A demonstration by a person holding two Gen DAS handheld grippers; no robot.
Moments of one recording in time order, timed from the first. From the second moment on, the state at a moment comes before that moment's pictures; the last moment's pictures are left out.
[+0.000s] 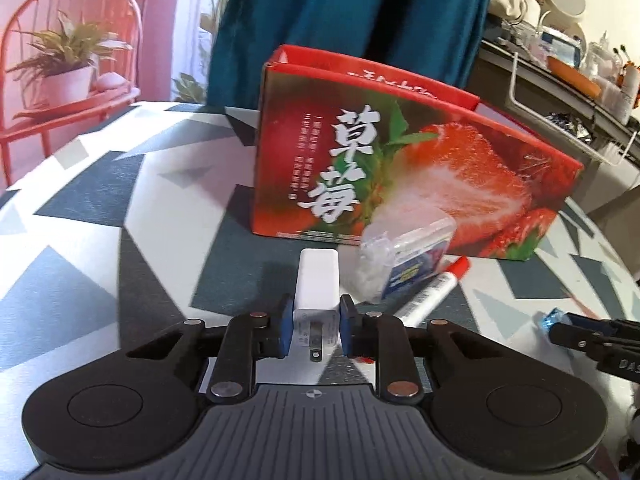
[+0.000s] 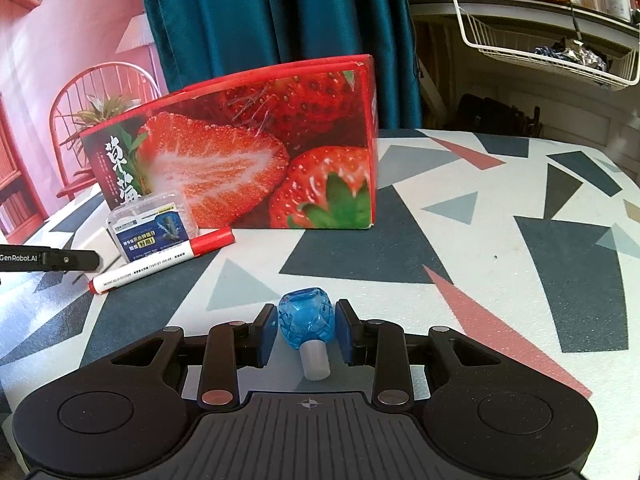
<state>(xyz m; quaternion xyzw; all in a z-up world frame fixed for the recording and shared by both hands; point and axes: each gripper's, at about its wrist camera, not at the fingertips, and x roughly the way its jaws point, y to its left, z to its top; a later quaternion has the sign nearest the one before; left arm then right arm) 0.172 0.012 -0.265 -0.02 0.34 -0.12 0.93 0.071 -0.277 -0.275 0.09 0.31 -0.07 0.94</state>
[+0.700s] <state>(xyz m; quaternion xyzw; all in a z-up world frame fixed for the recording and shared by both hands) 0.185 -0.001 -0.272 0.02 0.33 -0.11 0.94 0.075 -0.268 -0.275 0.07 0.32 -0.06 0.94</state>
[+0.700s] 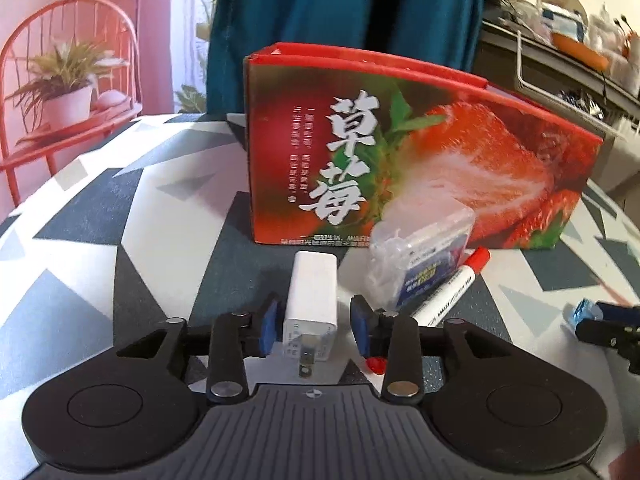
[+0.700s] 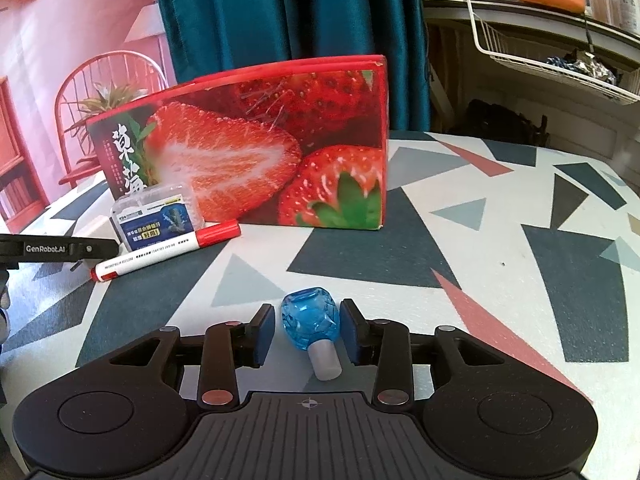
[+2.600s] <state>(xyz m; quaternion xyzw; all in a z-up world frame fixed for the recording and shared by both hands) 0.152 0.013 -0.235 -0.01 0.26 -0.13 0.96 0.073 -0.258 -0.270 0.03 0.31 -0.09 0.95</state>
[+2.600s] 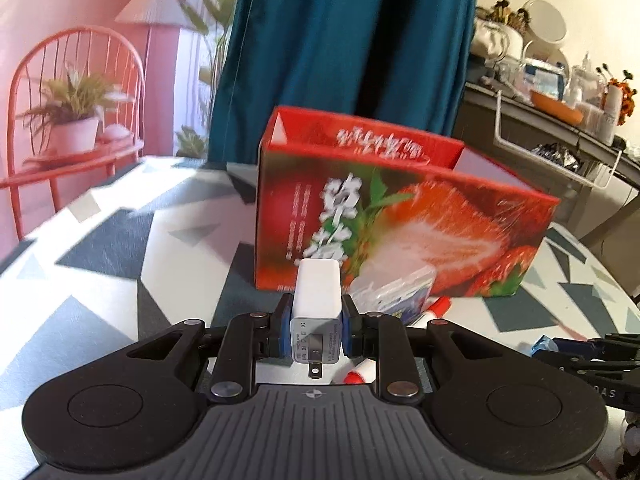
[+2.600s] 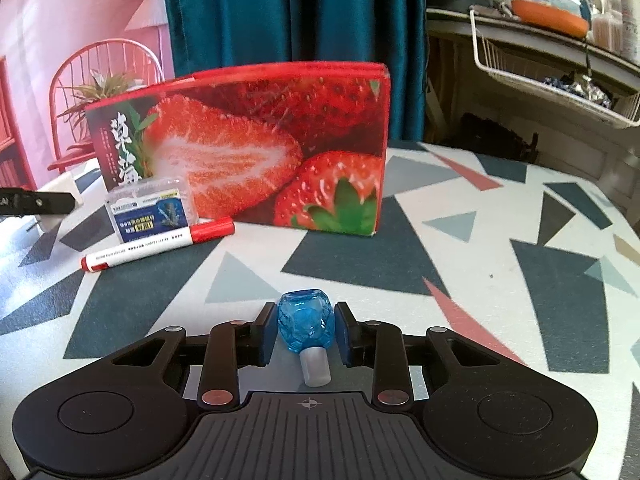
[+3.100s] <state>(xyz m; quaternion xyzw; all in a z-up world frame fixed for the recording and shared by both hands) 0.163 0.000 -0.156 -0.03 0.19 -0.18 0.96 0.091 -0.266 -0.189 0.03 0.21 -0.05 0.98</state>
